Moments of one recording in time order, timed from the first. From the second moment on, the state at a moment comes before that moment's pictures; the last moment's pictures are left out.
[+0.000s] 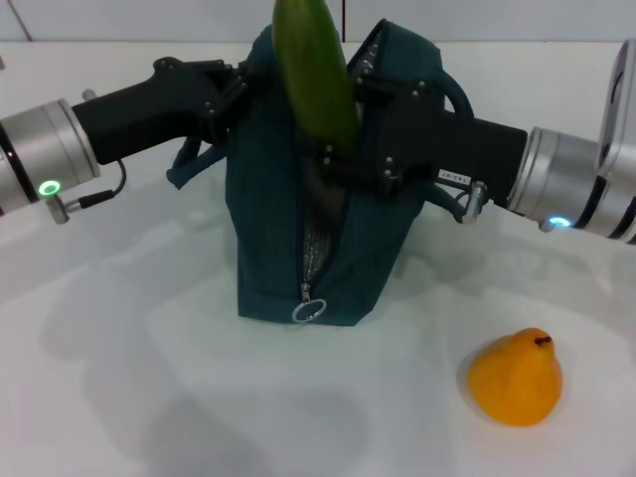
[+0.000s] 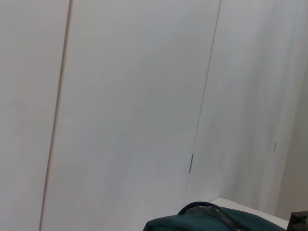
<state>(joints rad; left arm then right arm) -0.51 -2.06 0.92 0.60 1.49 1.36 -1.28 0.65 2.03 -1.80 -0.49 -0.64 -1.20 0.78</state>
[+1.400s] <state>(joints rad) -0.52 -2.07 0.92 0.60 1.49 1.30 -1.30 0.37 1.85 -1.07 -0.61 -1.56 -1.87 1.02</state>
